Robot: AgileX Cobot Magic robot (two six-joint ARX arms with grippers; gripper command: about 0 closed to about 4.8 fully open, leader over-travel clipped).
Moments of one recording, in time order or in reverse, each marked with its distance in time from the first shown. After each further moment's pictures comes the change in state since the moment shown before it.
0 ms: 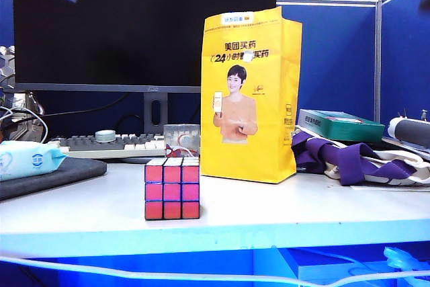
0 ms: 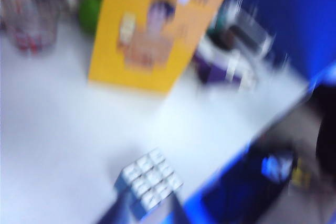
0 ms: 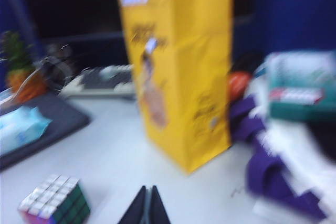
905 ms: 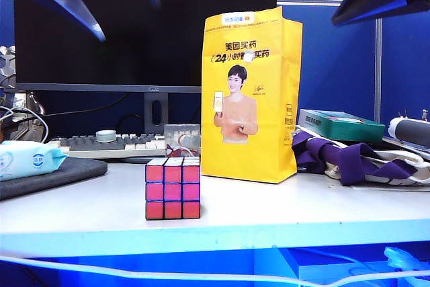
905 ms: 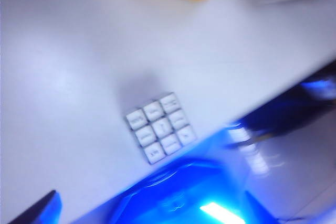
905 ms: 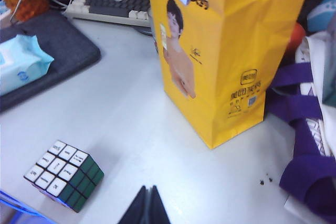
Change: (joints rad) left arm -0.282 0.480 0.544 -0.545 -0.340 -0.121; right arm 0.000 0.693 0.446 -0.119 -0.134 -0.077
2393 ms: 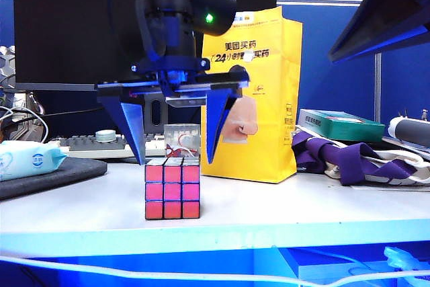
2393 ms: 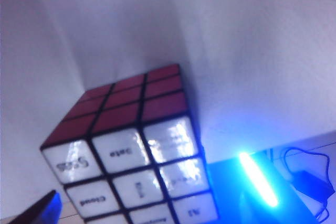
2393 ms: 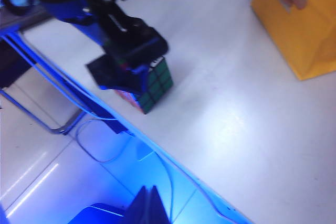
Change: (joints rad) left arm -0.126 0.649 0.355 -0.277 -0.106 -0.240; right arm 0.001 -0.002 0.002 -0.270 -0.266 -0.136
